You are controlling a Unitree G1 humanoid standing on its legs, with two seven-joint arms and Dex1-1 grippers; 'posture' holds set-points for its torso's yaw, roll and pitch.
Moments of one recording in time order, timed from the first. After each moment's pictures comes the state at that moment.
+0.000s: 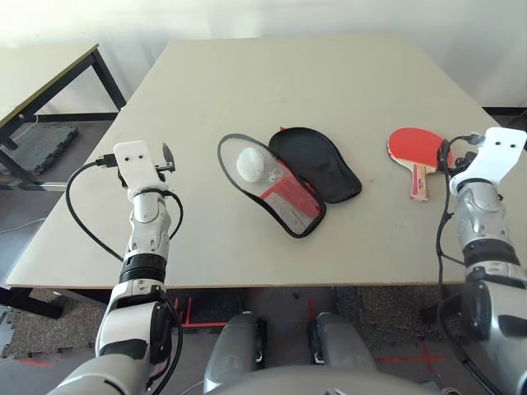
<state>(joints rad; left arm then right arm) -0.48 0.30 0.26 0.64 -0.08 -0.24 0.14 -0.59 -0.48 -0.34 0.87 0.17 -0.20 0.00</state>
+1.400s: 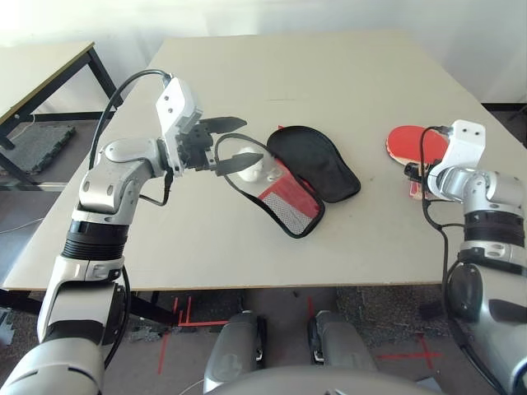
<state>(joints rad) -0.63 0.61 -0.04 0.05 -0.43 0.42 -1.09 -0.73 -0.42 -0.40 0.59 0.28 0.94 -0.11</state>
